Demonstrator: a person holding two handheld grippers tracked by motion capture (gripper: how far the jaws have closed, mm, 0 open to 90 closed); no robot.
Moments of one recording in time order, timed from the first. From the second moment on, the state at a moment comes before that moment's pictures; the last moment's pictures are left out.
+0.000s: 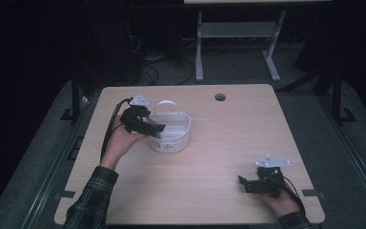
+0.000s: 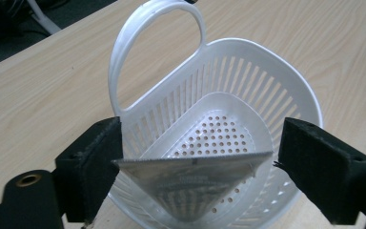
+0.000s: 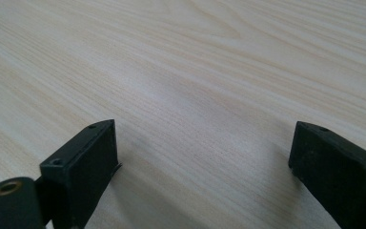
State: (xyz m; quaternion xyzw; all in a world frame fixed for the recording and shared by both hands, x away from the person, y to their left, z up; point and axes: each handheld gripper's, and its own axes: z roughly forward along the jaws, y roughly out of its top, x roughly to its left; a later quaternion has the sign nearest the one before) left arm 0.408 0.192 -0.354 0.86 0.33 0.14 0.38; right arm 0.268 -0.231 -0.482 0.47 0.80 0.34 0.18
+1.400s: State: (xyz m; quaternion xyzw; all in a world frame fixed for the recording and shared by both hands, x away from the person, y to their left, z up) left arm 0.352 0.244 -0.358 0.85 0.34 0.16 0.38; right arm 0.268 -0.231 -0.482 0.46 0.80 0.34 0.18
